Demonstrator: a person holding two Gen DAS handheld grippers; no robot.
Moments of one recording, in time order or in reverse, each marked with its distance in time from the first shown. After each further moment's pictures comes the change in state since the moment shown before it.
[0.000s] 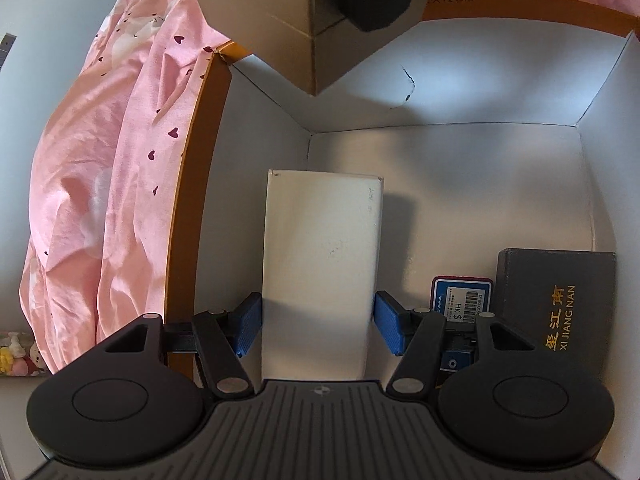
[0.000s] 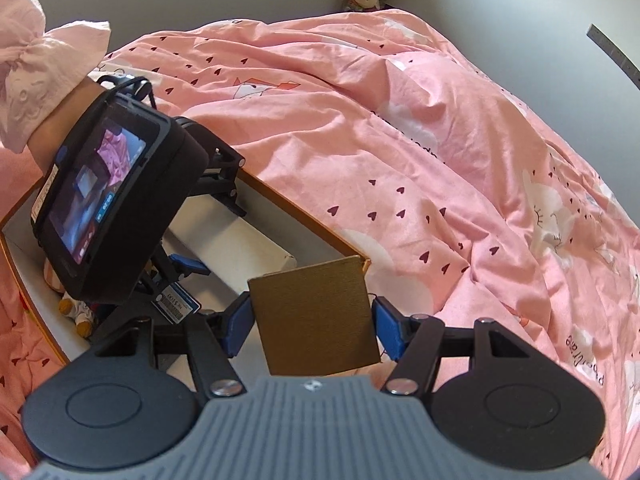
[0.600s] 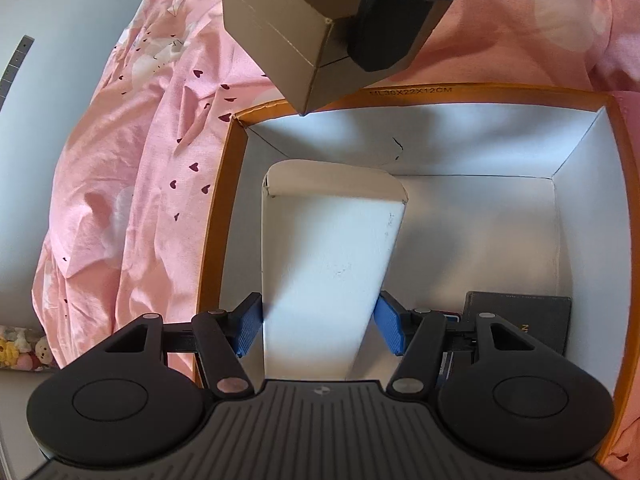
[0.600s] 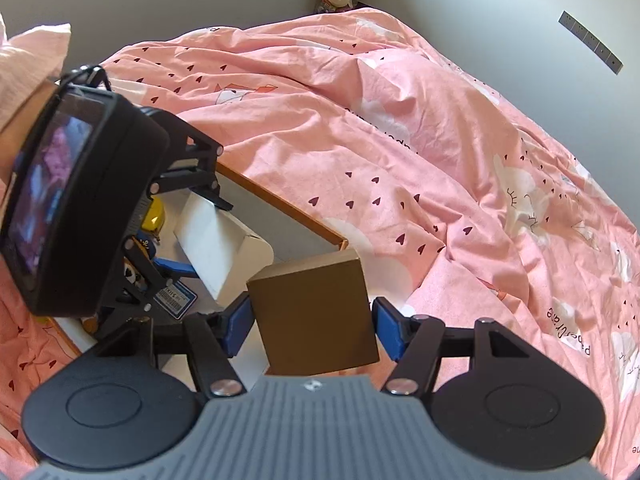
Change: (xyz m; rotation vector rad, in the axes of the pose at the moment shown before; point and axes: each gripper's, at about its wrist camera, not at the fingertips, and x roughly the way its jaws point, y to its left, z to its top) left arm -0.031 -0.003 0.020 -0.047 -0.028 0.010; right arm -0.030 -0.008 -0.012 0.093 0.006 -0.046
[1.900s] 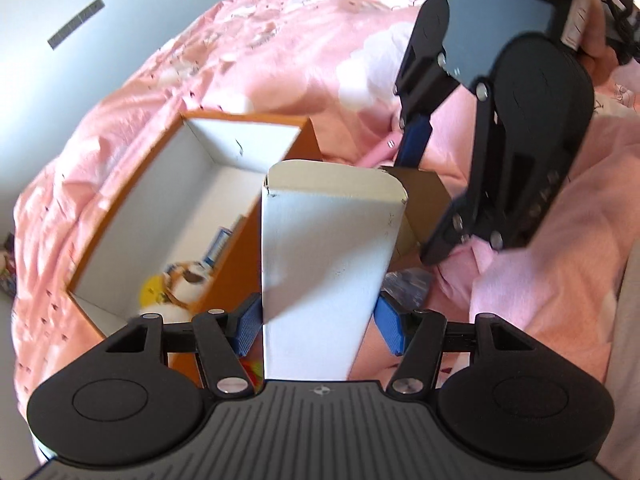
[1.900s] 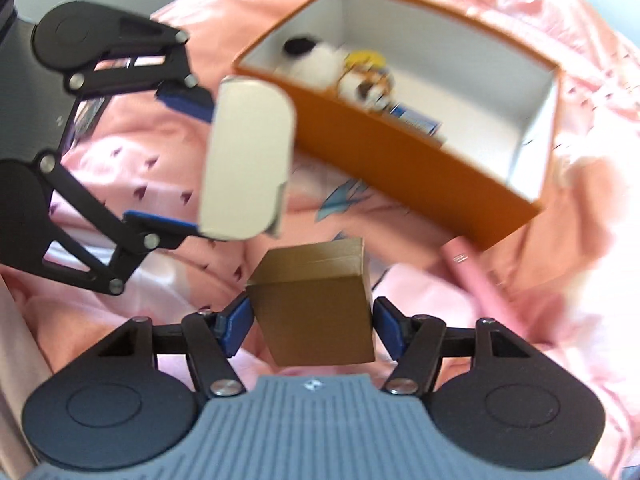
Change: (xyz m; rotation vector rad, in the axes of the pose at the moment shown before) left arm -0.184 -0.152 -0.091 -0.324 -0.230 -0.068; right arm -0.073 0.183 -0.131 0.065 0.164 0.295
